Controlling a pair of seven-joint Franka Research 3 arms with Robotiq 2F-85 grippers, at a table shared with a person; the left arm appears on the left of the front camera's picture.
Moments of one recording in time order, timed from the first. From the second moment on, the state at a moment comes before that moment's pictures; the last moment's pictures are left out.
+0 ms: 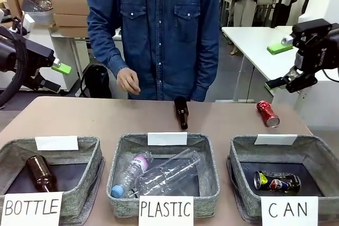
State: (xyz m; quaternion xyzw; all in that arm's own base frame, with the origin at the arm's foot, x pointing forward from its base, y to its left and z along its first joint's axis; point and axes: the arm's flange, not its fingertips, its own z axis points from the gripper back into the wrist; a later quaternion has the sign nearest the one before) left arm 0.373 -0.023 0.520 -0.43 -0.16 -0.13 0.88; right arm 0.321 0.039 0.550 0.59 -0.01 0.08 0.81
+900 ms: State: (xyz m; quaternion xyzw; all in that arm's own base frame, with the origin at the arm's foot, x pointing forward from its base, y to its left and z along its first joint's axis) left arm 0.373 -0.022 0.521 -0.43 -0.16 -0.13 0.88; right arm 0.345 0.015 0.565 -0.08 -0.11 0.03 0.99
